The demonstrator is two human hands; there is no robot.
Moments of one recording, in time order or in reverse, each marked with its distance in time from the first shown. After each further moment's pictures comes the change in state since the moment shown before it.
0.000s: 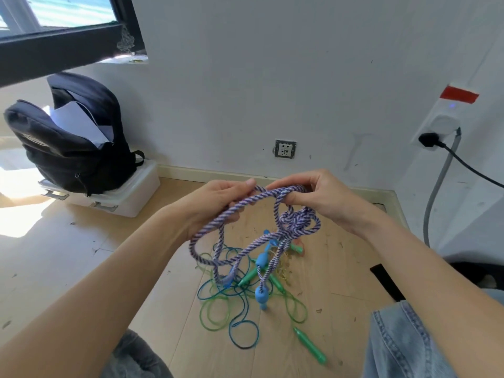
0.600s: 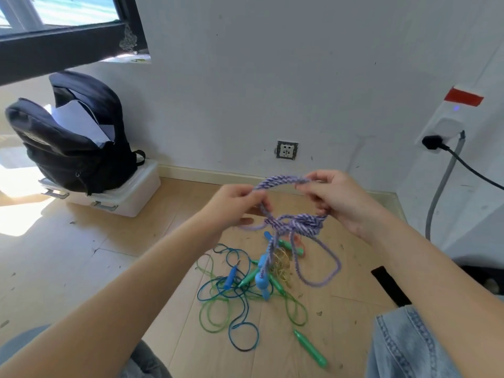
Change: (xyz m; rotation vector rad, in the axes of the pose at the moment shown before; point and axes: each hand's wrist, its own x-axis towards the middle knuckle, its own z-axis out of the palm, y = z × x) left_hand 0.008 -0.012 0.021 0.360 0.273 0.097; right_hand 0.005 0.007 -0.003 0.241 0.257 0.257
